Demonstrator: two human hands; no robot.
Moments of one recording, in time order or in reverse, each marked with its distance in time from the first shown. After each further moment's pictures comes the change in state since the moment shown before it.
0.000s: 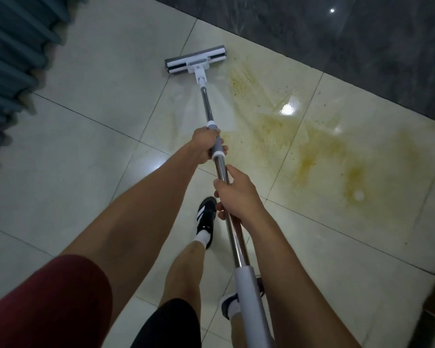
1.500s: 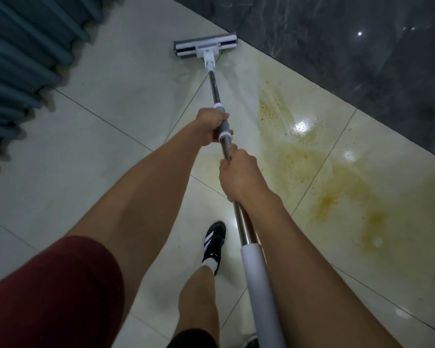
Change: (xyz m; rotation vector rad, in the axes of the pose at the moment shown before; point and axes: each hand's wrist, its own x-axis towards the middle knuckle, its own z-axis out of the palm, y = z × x) left_hand 0.088 0.143 -0.083 0.032 0.073 0.085; right_hand 0.117 -0.139 0.071 -0.612 0.067 -0.270
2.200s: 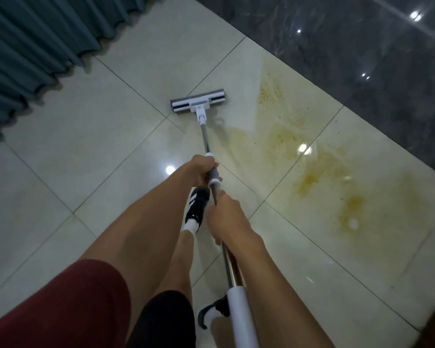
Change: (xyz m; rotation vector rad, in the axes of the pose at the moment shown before) left_hand -0.245 -0.308 0.041 -0.042 0.025 -0.159; right_hand -0.310 0.213 0.087 -0.094 -0.171 -0.012
